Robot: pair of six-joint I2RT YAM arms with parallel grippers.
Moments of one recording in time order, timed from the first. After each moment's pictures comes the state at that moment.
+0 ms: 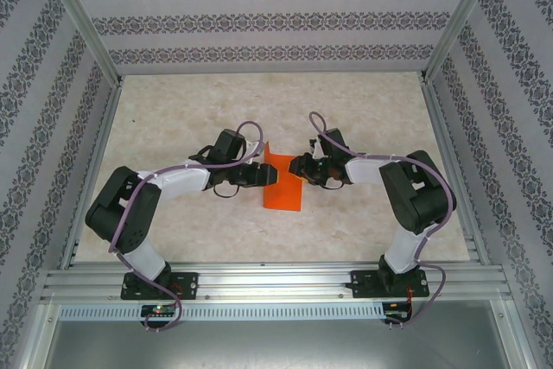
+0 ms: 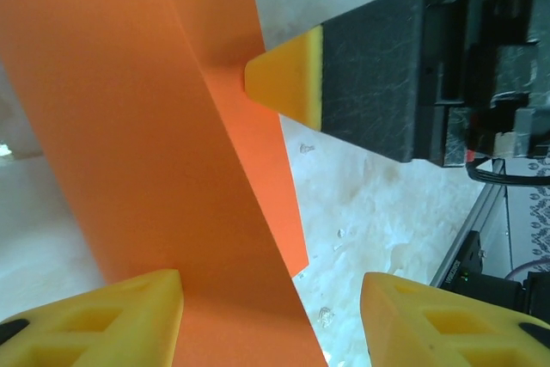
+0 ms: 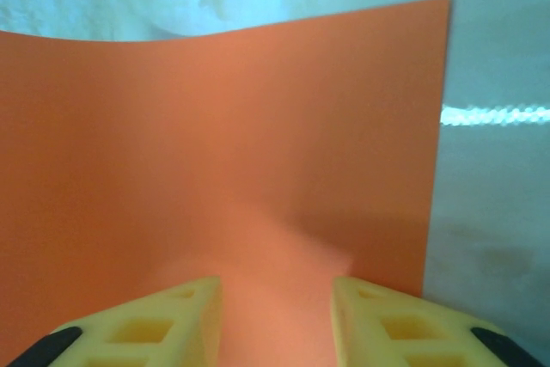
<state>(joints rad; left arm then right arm) -0.55 1.67 0.88 -0.07 0.62 -0.60 0.41 1.77 0.82 0.04 -0.53 0.76</state>
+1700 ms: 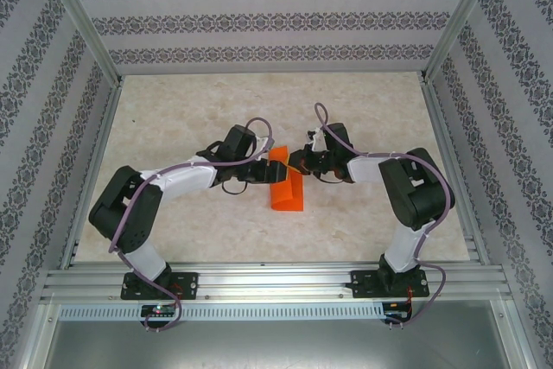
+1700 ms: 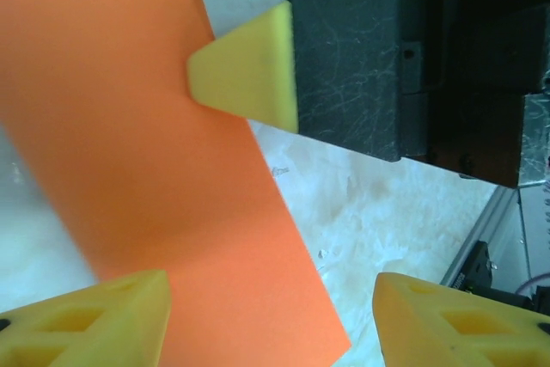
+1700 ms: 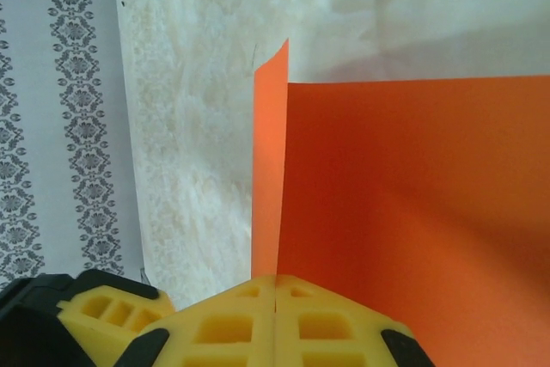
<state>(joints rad) -0.61 1.66 0.98 -0.16 0.53 -0.60 0.38 1.80 0.82 0.24 -0.73 0.84</state>
